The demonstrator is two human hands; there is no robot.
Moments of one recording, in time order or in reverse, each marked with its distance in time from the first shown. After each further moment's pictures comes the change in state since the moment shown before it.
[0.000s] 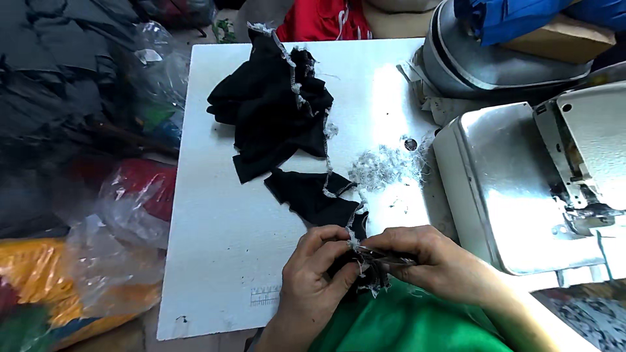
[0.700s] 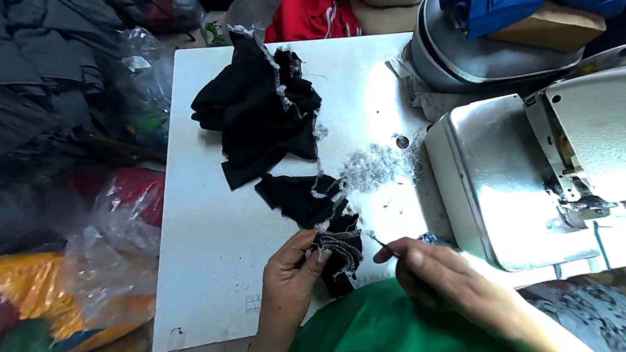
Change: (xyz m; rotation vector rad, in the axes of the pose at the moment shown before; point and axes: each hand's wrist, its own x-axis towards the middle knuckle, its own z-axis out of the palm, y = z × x) left_hand 0.005 -0.005 0.000 -0.392 0.097 -0.214; right_hand -0.034 0.001 0.005 0.227 0.104 0.188
